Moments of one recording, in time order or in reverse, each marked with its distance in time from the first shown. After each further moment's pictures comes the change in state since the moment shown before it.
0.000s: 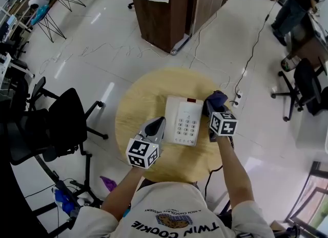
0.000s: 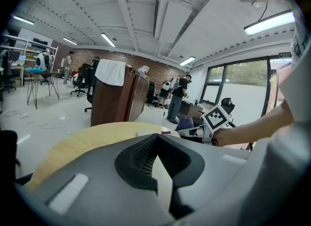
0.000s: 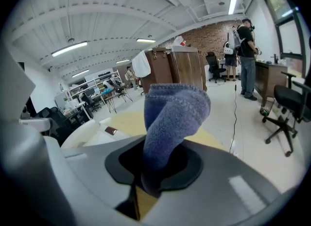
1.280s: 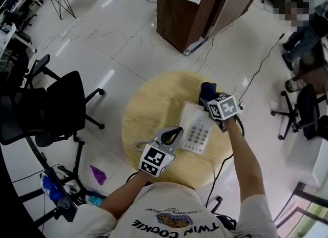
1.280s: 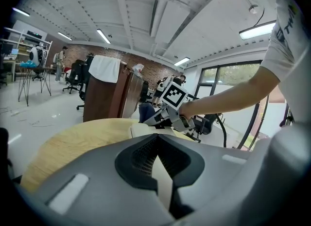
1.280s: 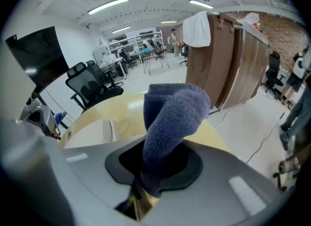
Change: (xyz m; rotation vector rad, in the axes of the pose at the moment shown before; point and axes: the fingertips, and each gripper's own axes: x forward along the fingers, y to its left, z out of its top) left arm -0.001 -0.015 -0.016 -0.002 0.006 -0.099; right arm 0.081 0.094 0.025 -0.468 0.430 0.301
